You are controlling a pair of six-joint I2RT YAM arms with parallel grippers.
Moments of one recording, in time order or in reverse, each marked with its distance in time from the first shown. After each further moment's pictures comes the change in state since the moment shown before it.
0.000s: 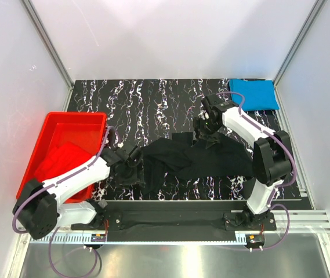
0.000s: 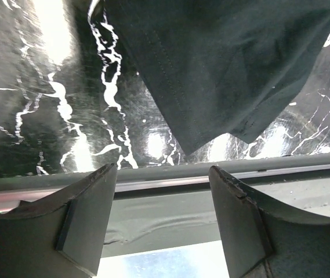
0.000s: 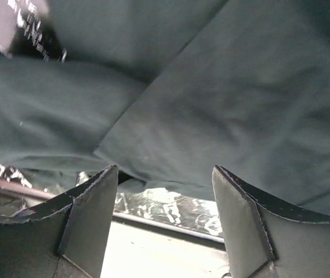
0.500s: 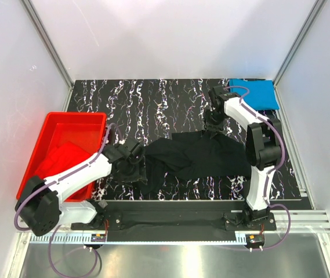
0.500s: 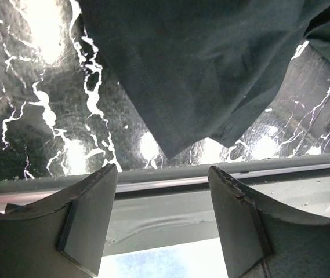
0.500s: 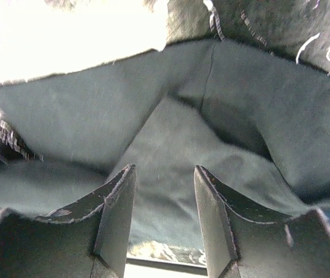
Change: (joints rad) left arm -0.002 0.043 0.053 0.003 0.010 -0.018; right arm -0.126 0.211 0.192 -0.019 0.080 0.006
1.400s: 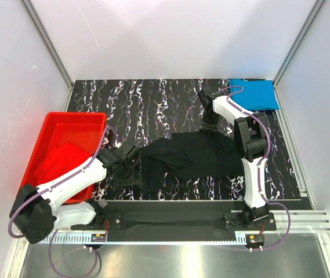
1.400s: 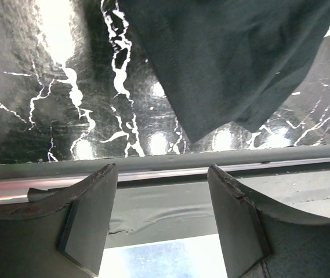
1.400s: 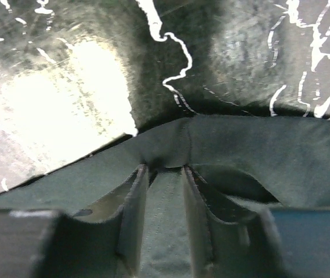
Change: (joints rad) left arm 0.000 -0.086 -0.034 -0.069 -0.024 0.023; right arm 0.053 0.214 0.183 -0.050 0.262 0.232
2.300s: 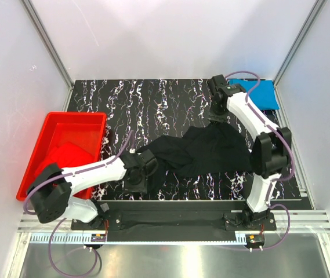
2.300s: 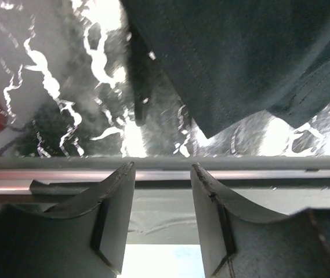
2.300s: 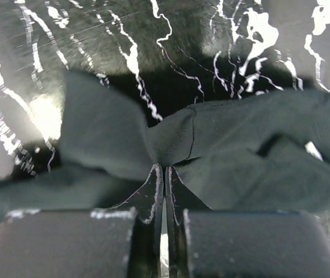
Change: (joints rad) left arm -0.201 0.210 0.031 -0.008 -0.098 -0.074; right arm 0.001 -0.304 -0.053 -0.064 0.045 -0.116
